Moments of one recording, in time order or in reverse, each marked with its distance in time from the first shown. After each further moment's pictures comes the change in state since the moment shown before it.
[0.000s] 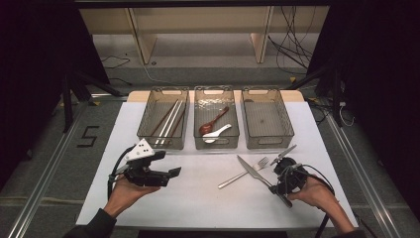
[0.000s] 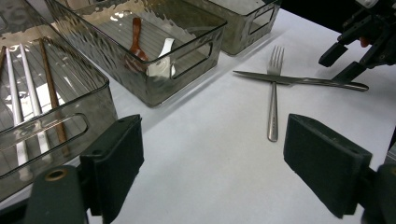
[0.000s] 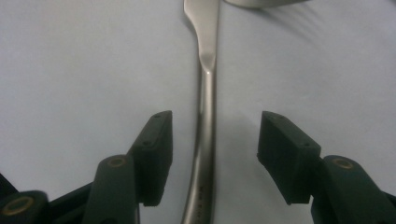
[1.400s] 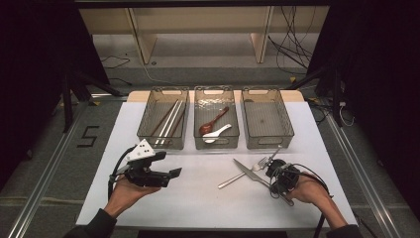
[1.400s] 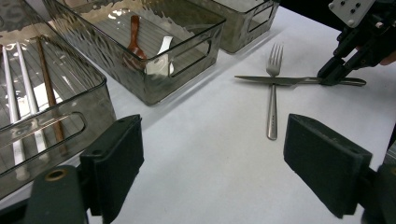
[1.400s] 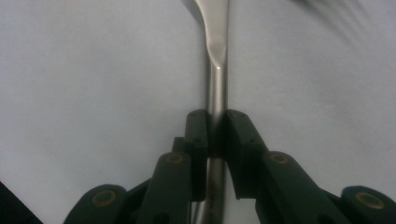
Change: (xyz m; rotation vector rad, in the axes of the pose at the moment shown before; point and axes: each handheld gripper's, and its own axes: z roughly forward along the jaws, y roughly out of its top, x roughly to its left) left arm -0.001 -0.001 0.002 0.008 -0.005 0.004; right arm 0.008 0.014 0.014 0.130 -0.016 -0.108
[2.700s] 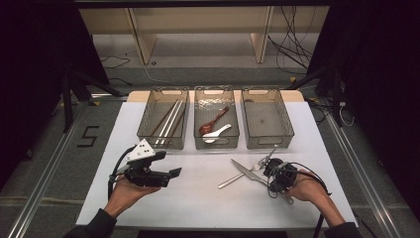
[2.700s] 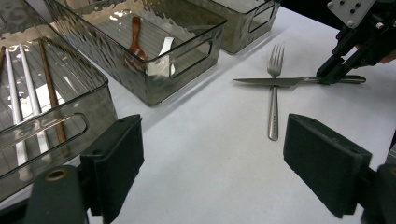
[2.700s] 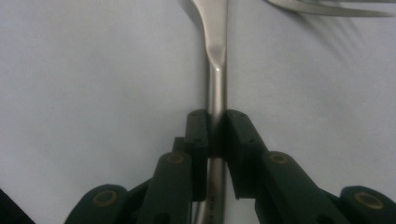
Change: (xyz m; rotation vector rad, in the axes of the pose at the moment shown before) left arm 0.000 0.000 -0.001 -0.002 0.007 0.006; right arm 0.003 0.007 -0.002 0.004 -0.023 -0.037
